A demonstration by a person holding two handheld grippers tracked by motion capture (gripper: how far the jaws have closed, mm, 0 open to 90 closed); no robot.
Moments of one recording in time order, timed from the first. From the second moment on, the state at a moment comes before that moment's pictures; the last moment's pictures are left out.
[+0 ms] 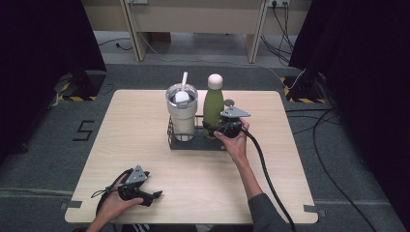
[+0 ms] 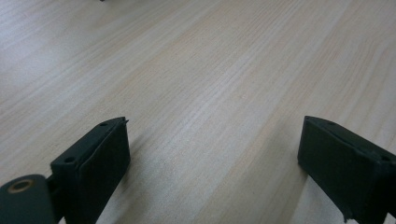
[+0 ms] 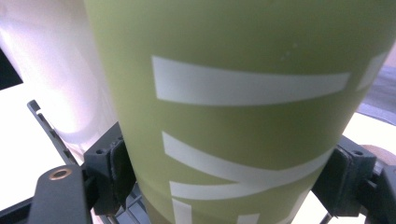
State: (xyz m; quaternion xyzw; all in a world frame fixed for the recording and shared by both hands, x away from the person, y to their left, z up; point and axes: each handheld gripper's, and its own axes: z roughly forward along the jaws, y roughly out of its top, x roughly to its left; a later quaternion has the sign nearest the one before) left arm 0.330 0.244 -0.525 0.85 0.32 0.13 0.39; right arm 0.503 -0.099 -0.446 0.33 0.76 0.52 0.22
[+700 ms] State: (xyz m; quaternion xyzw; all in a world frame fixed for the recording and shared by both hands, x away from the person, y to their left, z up) left arm 0.330 0.244 -0.525 0.85 0.32 0.13 0.39; right arm 0.501 -0.096 -0.447 0.33 0.76 0.51 0.22
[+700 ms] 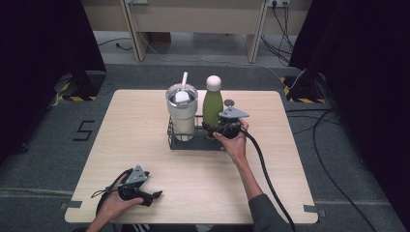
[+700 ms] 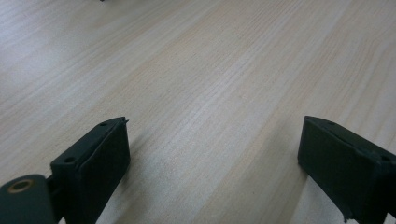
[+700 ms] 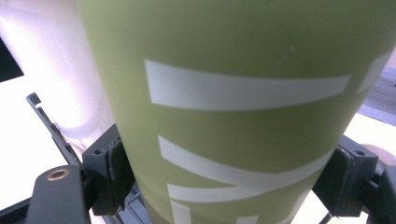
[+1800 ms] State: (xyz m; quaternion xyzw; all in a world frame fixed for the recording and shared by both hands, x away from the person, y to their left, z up) left arm 0.330 0.244 -0.525 0.85 0.32 0.13 0.39; right arm 0.467 -0.121 -0.422 0.33 0.74 0.54 0.22
